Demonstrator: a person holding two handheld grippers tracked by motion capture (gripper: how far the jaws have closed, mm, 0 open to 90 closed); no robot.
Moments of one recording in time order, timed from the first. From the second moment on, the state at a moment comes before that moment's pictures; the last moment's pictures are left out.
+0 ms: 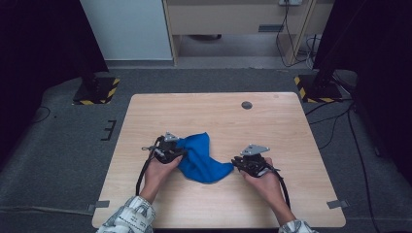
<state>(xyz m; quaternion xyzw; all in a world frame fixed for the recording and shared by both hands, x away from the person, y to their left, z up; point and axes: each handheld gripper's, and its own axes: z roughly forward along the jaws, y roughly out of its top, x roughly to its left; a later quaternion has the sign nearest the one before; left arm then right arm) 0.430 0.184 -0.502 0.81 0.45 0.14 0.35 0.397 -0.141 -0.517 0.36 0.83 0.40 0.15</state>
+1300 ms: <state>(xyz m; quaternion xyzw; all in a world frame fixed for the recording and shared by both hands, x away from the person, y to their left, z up) 0.443 0.201 -0.478 0.79 0.45 0.20 0.38 0.403 -0.153 -0.515 0.38 0.84 0.36 0.13</state>
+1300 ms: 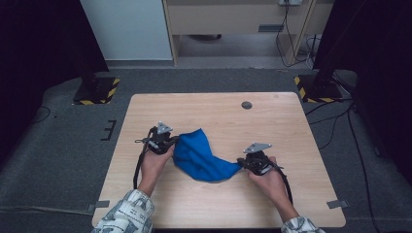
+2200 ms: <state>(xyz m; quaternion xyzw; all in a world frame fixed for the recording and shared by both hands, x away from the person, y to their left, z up) 0.392 0.219 -0.508 0.83 0.42 0.15 0.33 0.420 -0.200 -0.491 0.43 0.82 0.34 0.16</state>
